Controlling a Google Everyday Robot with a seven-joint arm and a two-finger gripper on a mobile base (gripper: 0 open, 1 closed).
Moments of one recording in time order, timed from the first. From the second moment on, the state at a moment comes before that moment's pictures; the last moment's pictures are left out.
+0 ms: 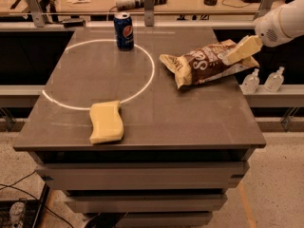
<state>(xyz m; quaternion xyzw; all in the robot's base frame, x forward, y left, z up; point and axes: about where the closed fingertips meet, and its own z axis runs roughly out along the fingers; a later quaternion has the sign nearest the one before) 0.703 -0.287 0.911 -0.40 0.82 0.03 0.40</state>
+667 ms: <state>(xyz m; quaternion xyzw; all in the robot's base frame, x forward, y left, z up) 0.703 -0.264 0.868 -0.41 0.84 0.07 0.35</state>
